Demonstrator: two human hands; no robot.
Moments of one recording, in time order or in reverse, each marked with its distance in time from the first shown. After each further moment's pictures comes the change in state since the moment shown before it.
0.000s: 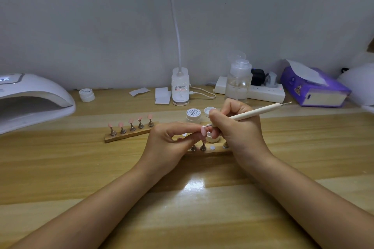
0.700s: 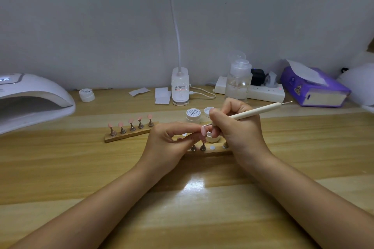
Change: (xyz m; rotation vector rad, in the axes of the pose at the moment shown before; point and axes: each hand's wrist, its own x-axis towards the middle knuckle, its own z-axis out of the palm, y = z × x) left_hand 0.000 -0.003 -0.001 -0.024 -0.005 0.026; right_hand 0.000 -0.001 0.000 0.001 0.020 -0.012
